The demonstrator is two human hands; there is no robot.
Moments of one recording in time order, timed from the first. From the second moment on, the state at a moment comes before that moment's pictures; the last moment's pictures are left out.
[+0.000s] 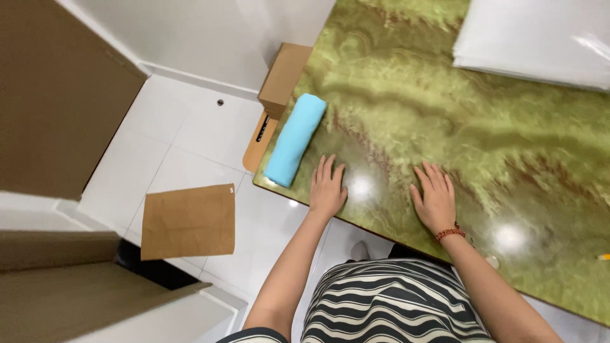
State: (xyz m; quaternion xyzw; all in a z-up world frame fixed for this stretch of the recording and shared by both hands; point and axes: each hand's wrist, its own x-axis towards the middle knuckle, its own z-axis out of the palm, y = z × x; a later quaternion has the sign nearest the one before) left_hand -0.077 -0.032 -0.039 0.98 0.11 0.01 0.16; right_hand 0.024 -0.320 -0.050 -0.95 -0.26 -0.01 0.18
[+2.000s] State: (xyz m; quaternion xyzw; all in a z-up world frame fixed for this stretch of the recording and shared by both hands) left_hand -0.335 -1.127 0.345 0.12 -0.68 -0.39 0.62; right_hand -0.425 -1.109 0.376 -0.52 0.47 -0.68 0.21
